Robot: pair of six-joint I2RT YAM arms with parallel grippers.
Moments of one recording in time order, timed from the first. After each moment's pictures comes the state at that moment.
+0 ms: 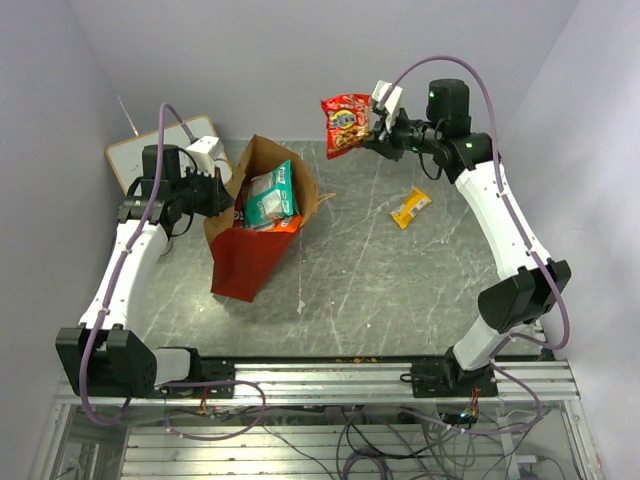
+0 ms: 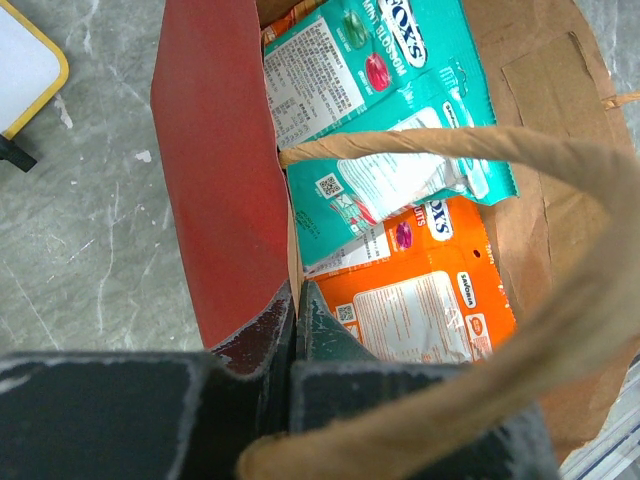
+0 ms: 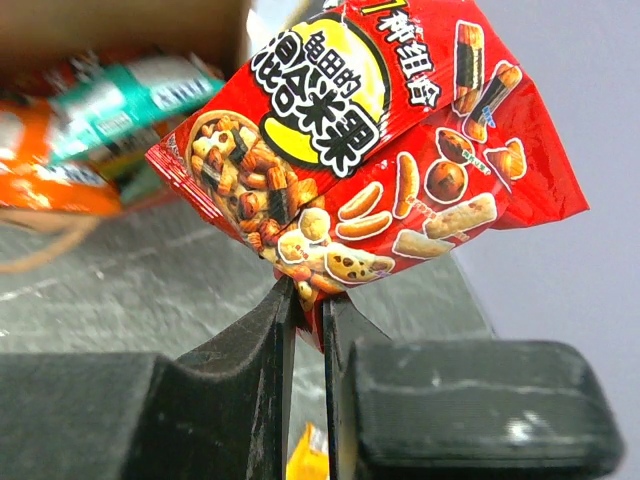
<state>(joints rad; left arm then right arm) -0.05 1.27 1.20 -0.56 0.50 0.04 0.29 1.68 1.84 -0.62 -0.64 -0.65</state>
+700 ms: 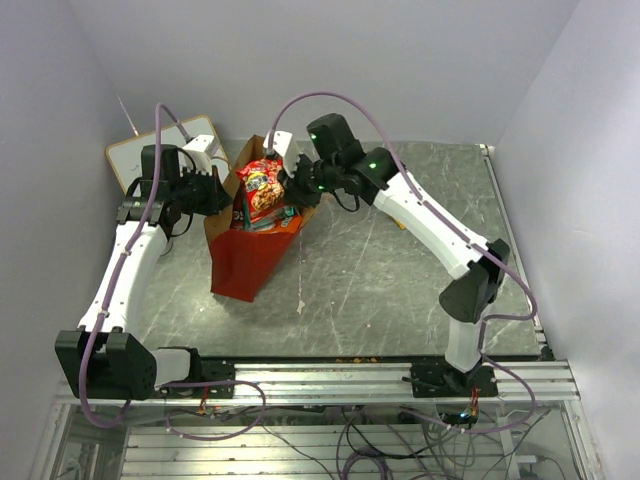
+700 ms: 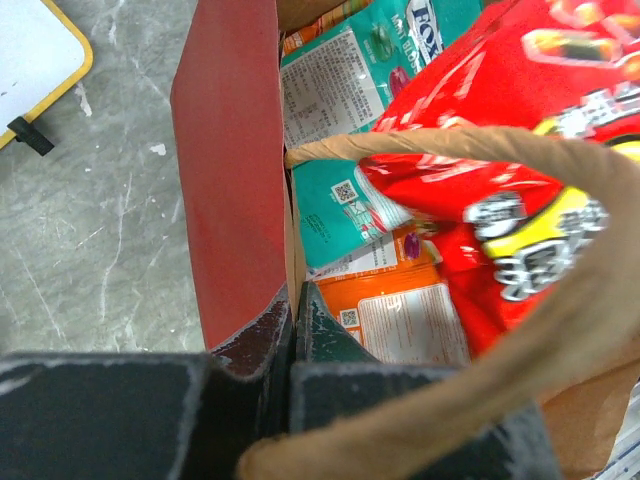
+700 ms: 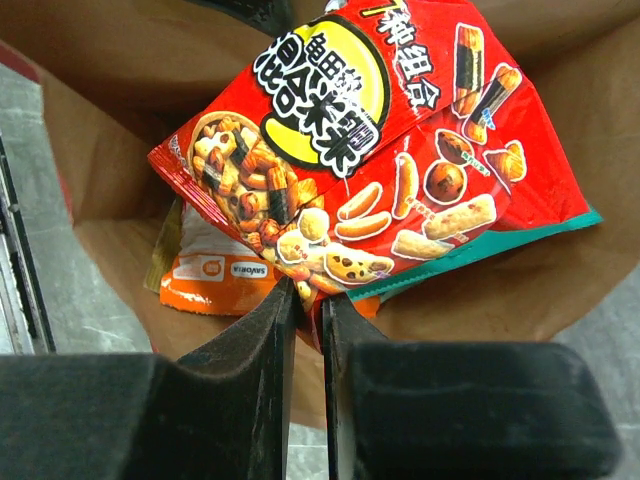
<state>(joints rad) -0.05 1.25 1.20 -0.56 0.45 -0.02 0.79 1.90 2.06 -0.82 -0.37 -0.39</state>
